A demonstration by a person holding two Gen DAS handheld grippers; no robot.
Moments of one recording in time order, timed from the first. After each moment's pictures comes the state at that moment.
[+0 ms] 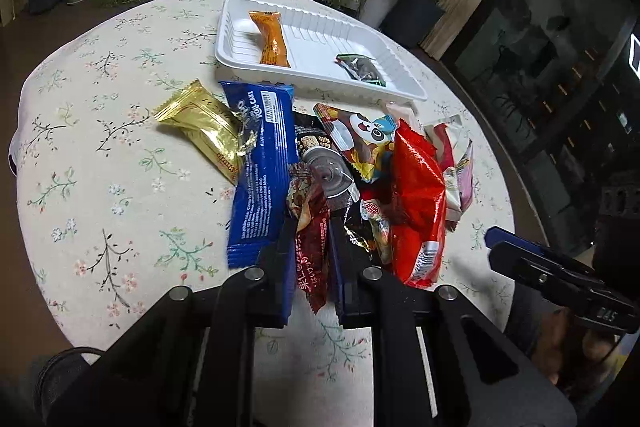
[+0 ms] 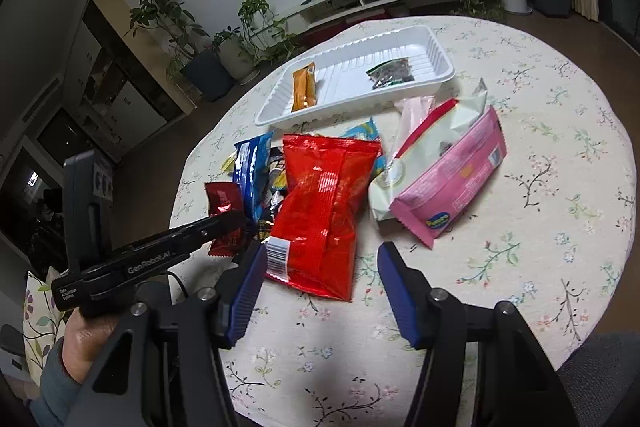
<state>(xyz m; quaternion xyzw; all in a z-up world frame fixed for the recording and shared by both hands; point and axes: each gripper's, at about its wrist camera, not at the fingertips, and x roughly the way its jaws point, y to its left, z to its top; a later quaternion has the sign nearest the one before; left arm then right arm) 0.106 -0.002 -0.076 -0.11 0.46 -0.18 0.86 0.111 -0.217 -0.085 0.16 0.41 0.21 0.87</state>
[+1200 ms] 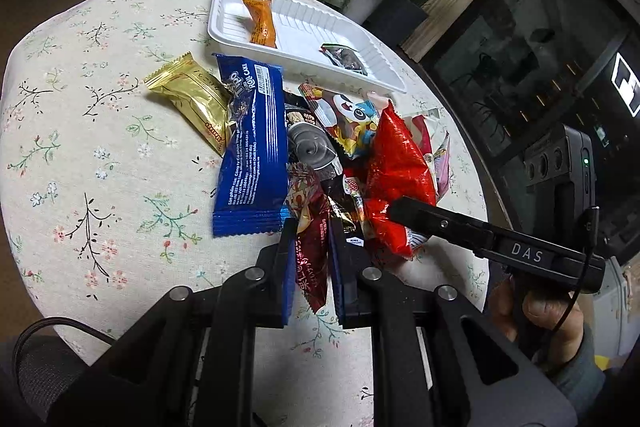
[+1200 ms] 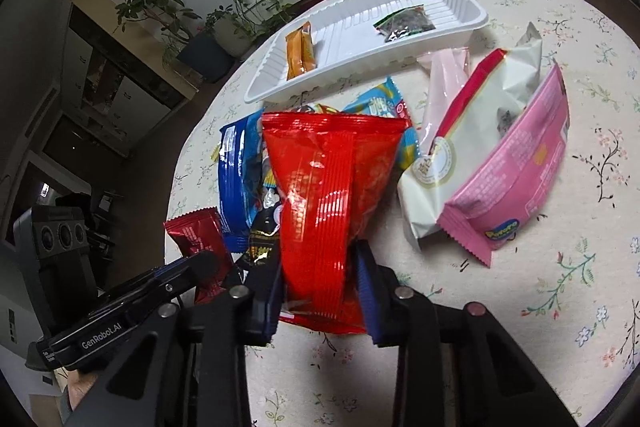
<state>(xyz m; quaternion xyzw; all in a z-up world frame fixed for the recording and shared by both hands) 0.091 0.006 -0.087 -0.15 0.46 -0.21 0.85 0.154 -0.204 -0.117 0.19 0.46 0.23 0.84</state>
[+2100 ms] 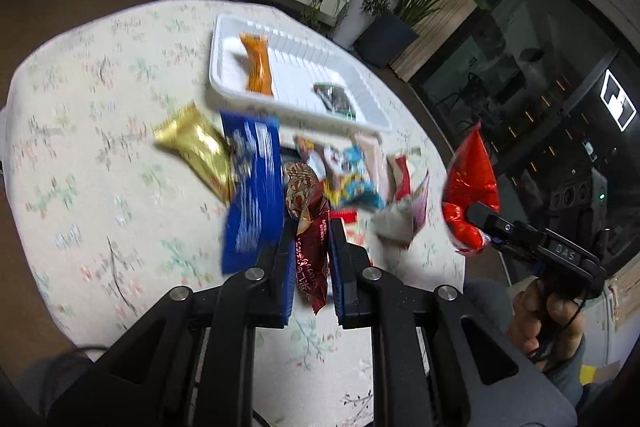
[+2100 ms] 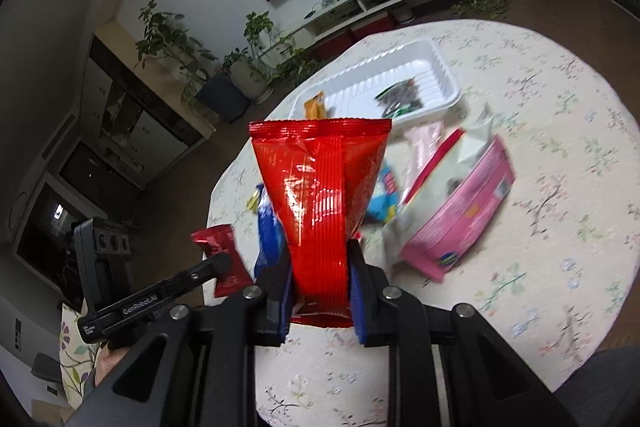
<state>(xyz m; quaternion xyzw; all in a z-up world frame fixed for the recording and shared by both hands) 0.104 0.030 -0.044 -0.18 0.43 -0.23 0.85 0.132 -0.261 -0.055 0.23 0.39 0.22 0.87</state>
